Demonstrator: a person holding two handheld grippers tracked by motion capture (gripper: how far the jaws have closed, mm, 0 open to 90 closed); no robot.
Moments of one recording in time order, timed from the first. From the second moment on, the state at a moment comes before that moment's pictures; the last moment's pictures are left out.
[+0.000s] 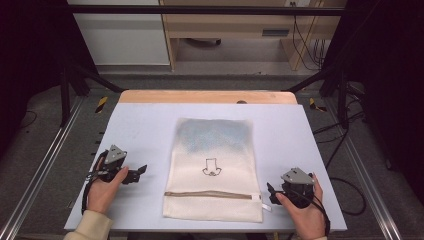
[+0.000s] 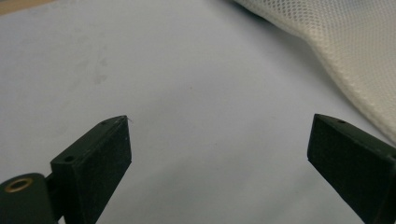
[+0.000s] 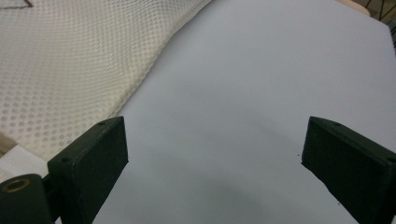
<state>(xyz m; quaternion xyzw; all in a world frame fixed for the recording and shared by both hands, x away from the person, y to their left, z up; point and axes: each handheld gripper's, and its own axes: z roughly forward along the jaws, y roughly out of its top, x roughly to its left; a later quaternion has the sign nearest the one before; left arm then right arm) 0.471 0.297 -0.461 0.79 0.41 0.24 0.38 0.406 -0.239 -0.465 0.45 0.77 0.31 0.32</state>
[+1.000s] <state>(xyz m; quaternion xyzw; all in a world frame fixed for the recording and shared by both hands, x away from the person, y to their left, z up) 0.424 0.284 -0.446 0.79 0.38 0.30 0.37 0.405 -0.198 -0.444 0.42 0.80 0.32 0.28</state>
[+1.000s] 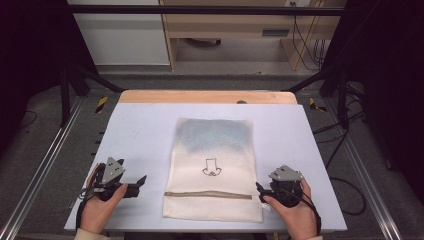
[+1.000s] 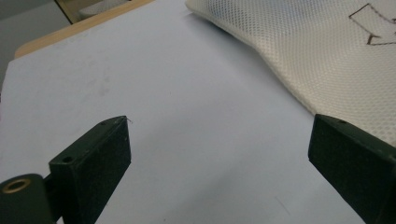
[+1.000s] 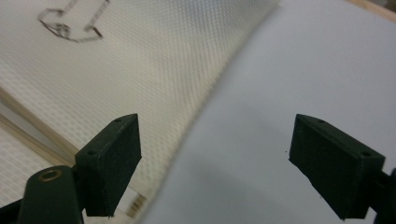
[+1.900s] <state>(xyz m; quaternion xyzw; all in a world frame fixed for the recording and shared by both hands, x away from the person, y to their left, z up) 0.435 0.294 -0.449 0.79 0.41 0.30 0.34 0.438 -0.062 -0.404 0.24 0.88 0.34 0.21</state>
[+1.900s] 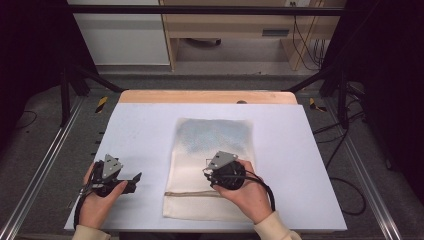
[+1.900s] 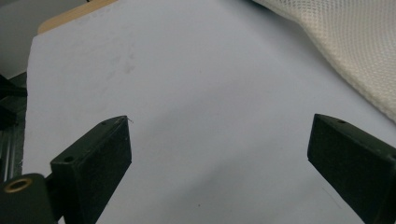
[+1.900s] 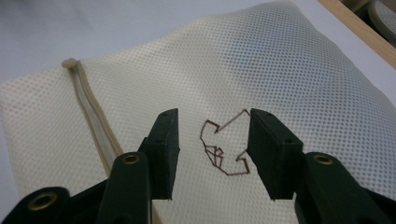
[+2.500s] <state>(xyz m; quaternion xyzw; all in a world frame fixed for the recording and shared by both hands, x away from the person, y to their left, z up) 0.437 0.295 -0.448 0.79 0.41 0.30 0.33 0.439 0.005 -0.414 0.16 0.91 0.34 0.13</state>
